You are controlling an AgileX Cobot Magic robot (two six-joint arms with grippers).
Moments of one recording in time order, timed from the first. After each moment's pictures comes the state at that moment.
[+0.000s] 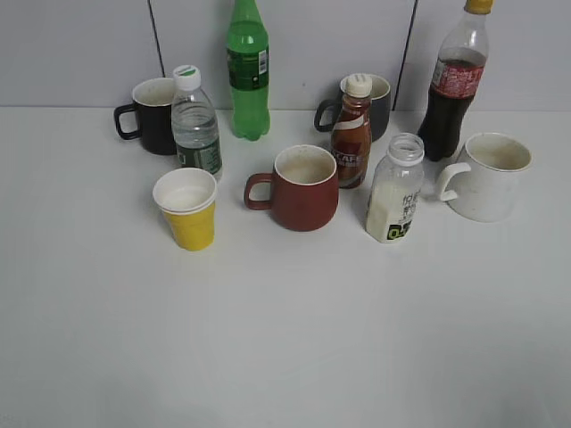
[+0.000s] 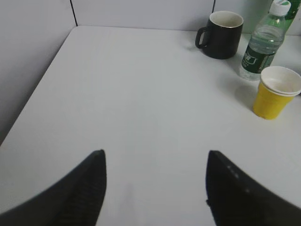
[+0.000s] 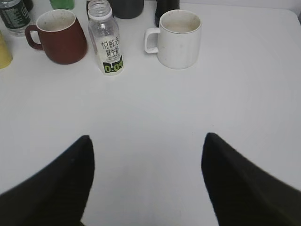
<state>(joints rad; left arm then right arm) 0.02 -0.01 -0.53 0.04 1.06 -0.09 0.05 -0.01 -0.51 0.15 1.04 -0.11</state>
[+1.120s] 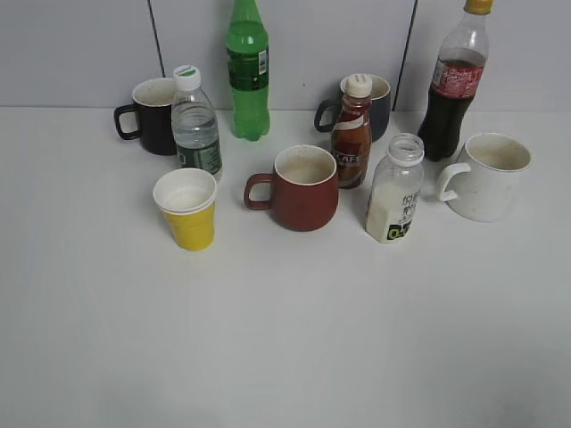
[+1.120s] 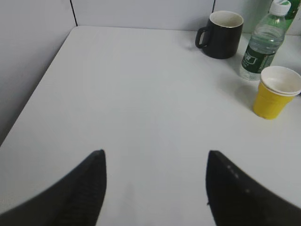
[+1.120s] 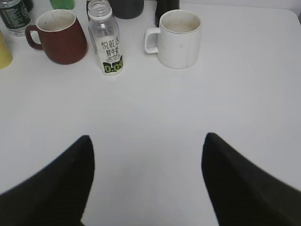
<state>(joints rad) 0.02 -0.01 -0.53 0.04 1.06 -0.09 0.05 -0.01 -0.51 0.15 1.04 -0.11</state>
